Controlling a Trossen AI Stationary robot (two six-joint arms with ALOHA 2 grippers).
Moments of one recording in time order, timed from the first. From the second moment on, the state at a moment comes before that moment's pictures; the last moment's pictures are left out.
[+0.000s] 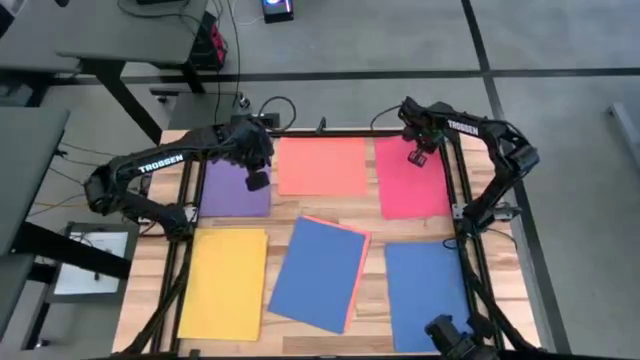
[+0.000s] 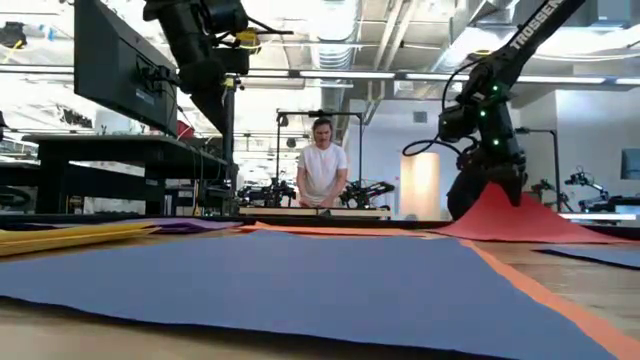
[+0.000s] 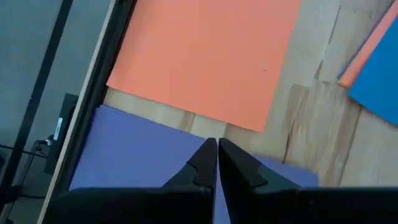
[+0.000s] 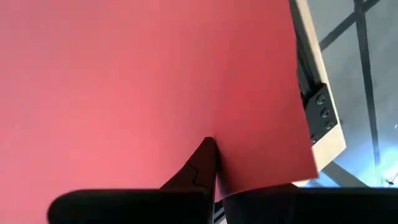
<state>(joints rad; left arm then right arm) 0.52 1.31 1.14 -0.83 -0.07 0.28 -1.00 1.68 1.09 -0.93 0.43 -0.32</state>
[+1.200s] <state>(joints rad) 0.52 1.31 1.14 -0.83 -0.07 0.28 -0.96 1.68 1.11 -0.93 0.63 -0.44</state>
